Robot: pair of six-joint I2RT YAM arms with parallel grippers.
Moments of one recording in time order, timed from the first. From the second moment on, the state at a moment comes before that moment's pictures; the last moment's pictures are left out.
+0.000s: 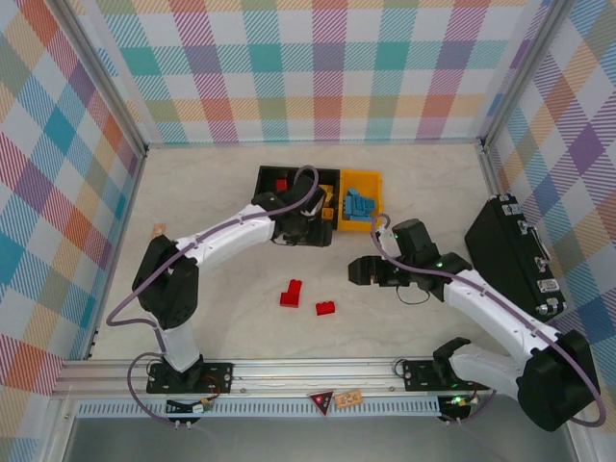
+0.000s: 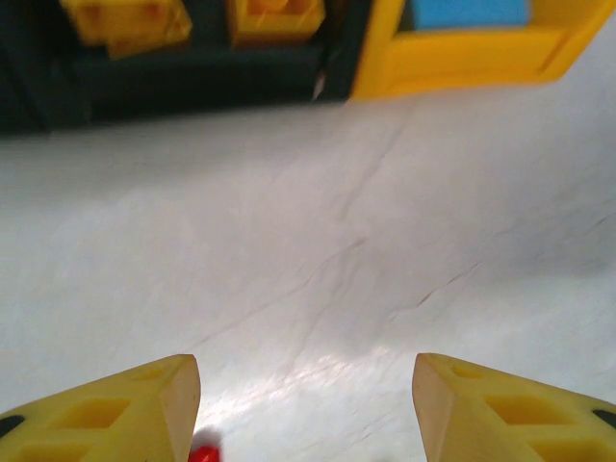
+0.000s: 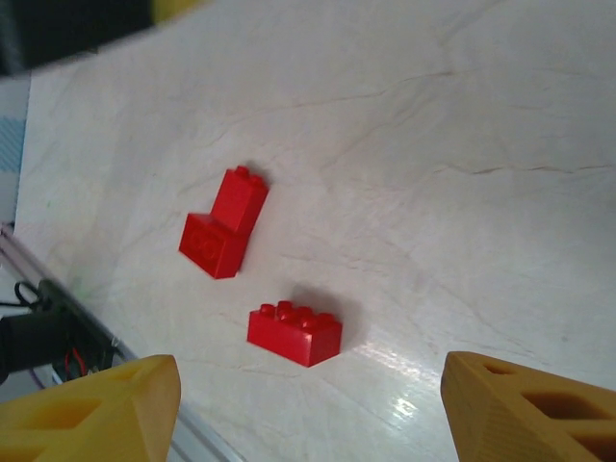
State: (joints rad) left arm -0.72 1.78 1.43 -0.75 0.04 -0.55; right arm 0.53 1.07 0.69 -0.51 -0.46 0.48
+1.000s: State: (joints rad) left arm -0.73 1.83 1.17 -0.79 0.06 -0.64; right arm 0.61 1.13 0.67 -0.42 -0.48 0.46
